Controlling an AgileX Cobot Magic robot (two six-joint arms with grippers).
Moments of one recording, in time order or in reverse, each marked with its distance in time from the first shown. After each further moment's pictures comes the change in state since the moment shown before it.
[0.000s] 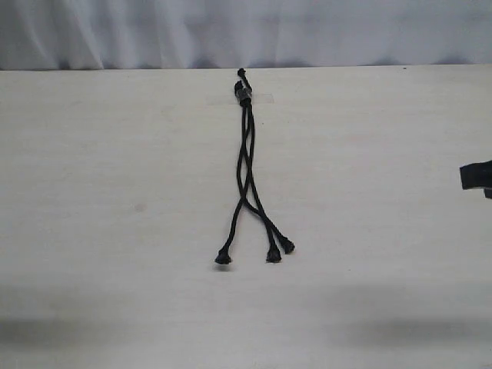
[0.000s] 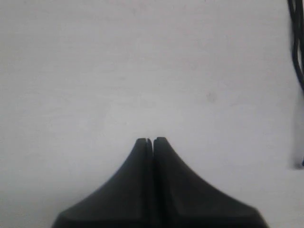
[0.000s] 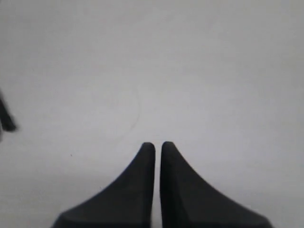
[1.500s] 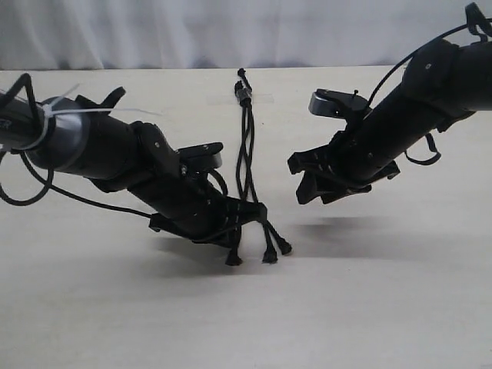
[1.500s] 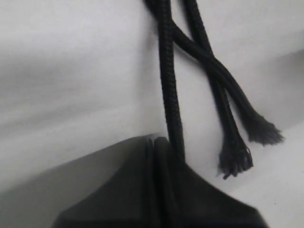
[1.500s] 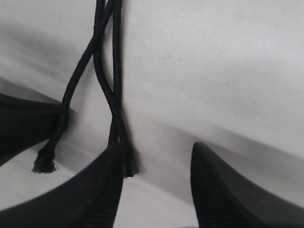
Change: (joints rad) left arm -0.700 1.047 -0.294 -0.593 -0.405 0.134; right arm 0.225 0.816 -0.410 0.526 0.016 -0.354
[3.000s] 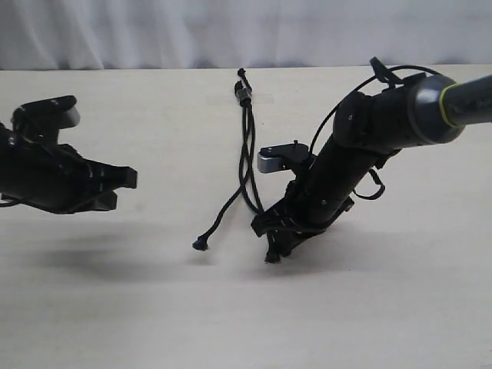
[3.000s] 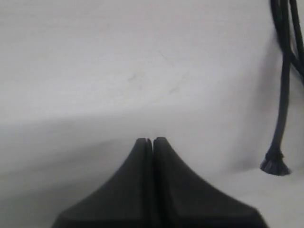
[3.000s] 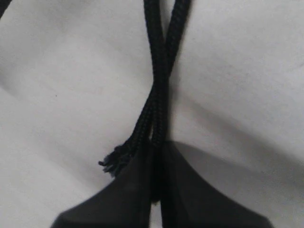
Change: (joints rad) left arm 0.349 -0.459 0.322 0.247 -0.004 0.000; right arm 0.168 0.173 -0.016 -0.058 -0.019 -0.066
